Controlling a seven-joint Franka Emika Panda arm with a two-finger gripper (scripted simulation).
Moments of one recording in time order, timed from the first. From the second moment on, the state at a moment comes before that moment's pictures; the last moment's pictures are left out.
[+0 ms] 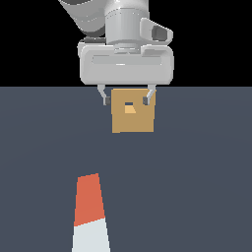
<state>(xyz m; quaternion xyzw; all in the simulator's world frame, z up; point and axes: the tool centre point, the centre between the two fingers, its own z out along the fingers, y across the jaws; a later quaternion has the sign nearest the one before) 0.002 0.006 0.161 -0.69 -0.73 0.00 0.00</state>
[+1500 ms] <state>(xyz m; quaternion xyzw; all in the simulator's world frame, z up) -0.030 -0.158 0.099 -0.62 -0.78 0.00 0.00</state>
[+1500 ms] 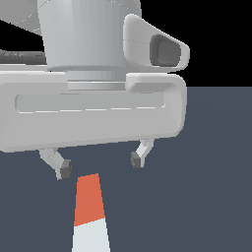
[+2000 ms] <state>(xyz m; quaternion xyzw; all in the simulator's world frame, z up) -0.032 -0.221 0.075 -0.60 -0.80 0.00 0.00</state>
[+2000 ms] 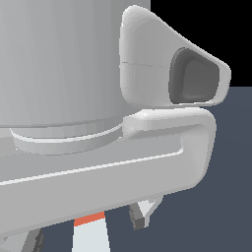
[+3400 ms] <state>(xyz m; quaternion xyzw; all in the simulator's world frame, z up) -0.030 -0.237 0.019 -0.59 -0.81 0.00 0.00</state>
